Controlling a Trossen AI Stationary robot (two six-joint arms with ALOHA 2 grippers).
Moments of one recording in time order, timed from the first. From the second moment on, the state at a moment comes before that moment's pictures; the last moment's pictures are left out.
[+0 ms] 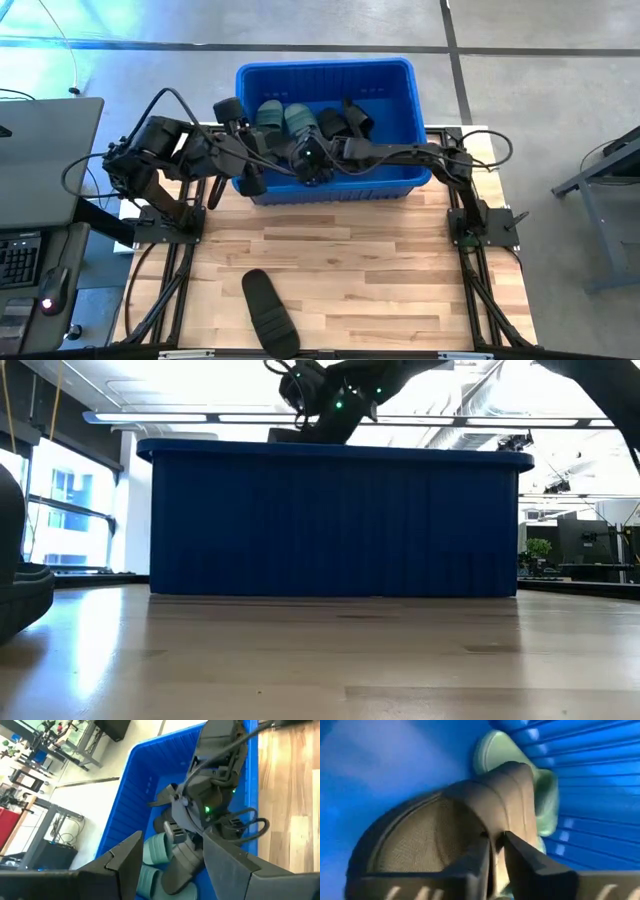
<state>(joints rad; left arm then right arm) -0.10 1.63 2.36 -1.57 -0.81 0.06 -0.23 2.08 1.75 -0.46 0.31 -1.10</state>
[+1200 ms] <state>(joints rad) -0.10 1.64 2.36 -1.57 -0.67 0.05 -0.16 1.79 1.75 -0.29 0.67 -1.06</state>
